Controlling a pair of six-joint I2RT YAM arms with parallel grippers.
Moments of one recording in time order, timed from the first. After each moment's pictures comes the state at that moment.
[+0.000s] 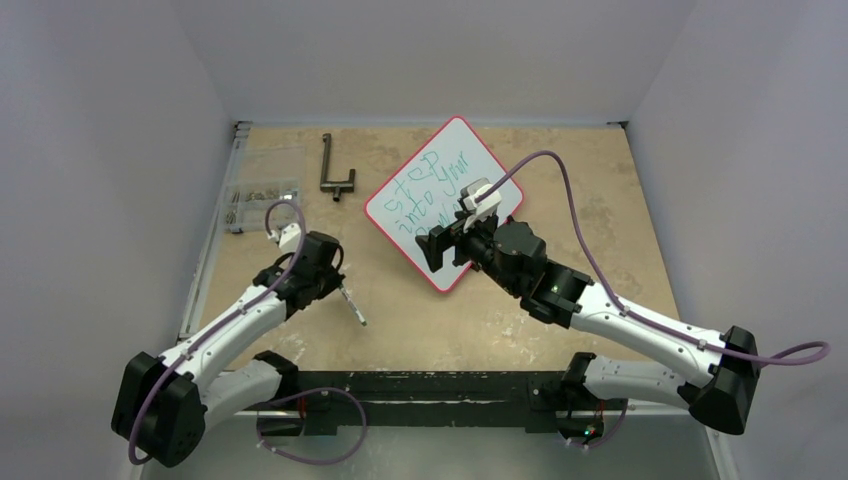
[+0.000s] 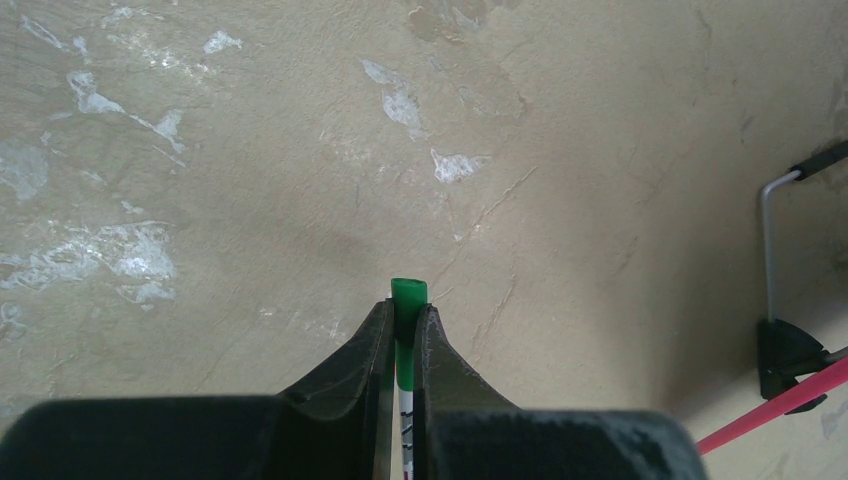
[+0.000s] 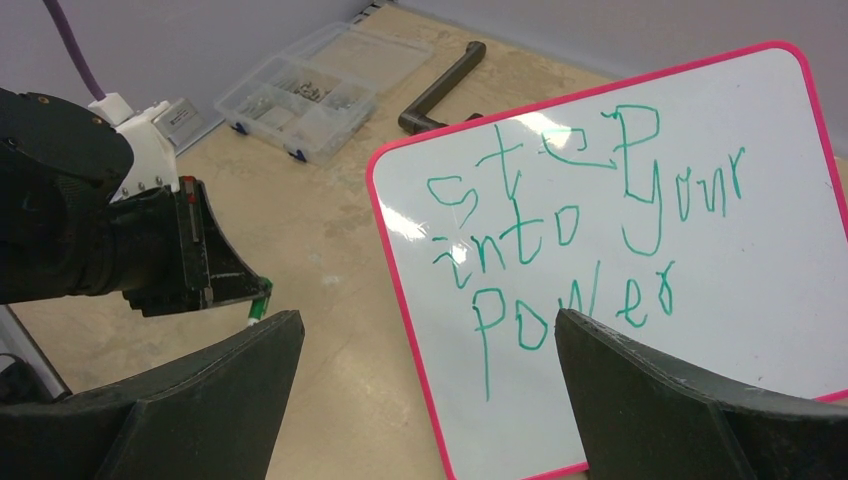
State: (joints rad) left arm -0.47 1.02 0.59 -0.54 -0.36 -1.03; right arm 0.98 1.06 0.87 0.05 0.31 0.16
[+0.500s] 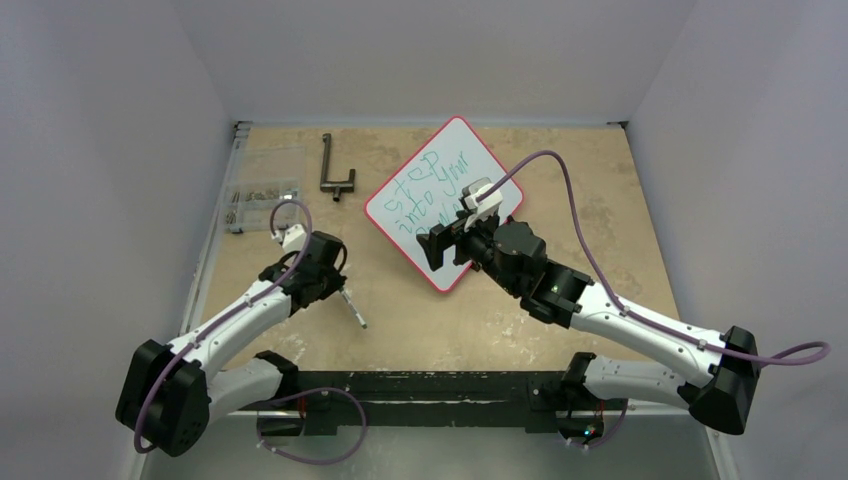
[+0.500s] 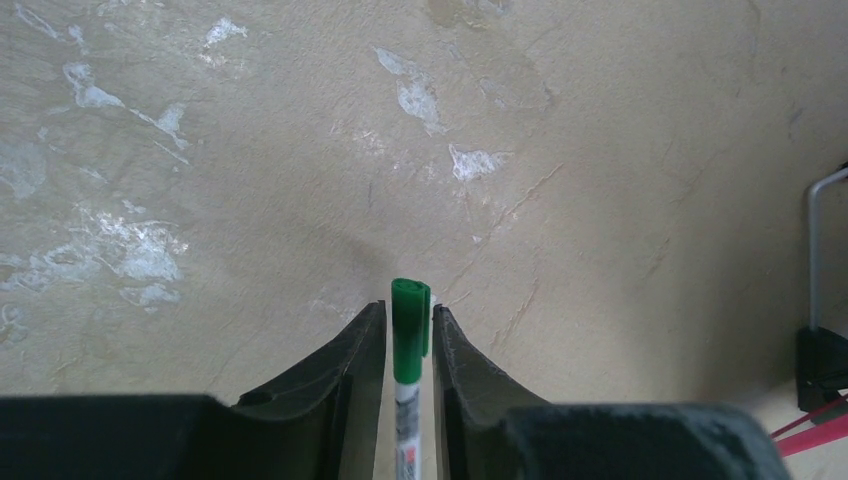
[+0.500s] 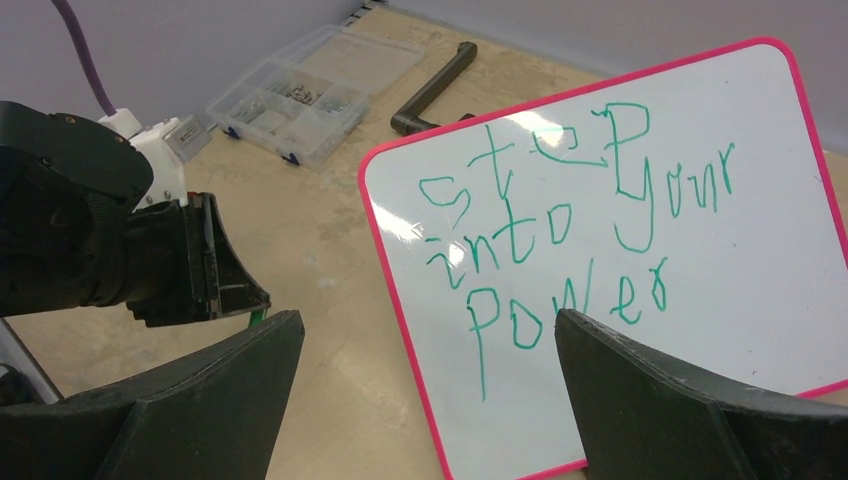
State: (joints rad) left arm -0.47 1.08 0.59 -0.52 -0.36 -1.03; right arm 0.98 1.06 0.87 0.05 0.32 0.17
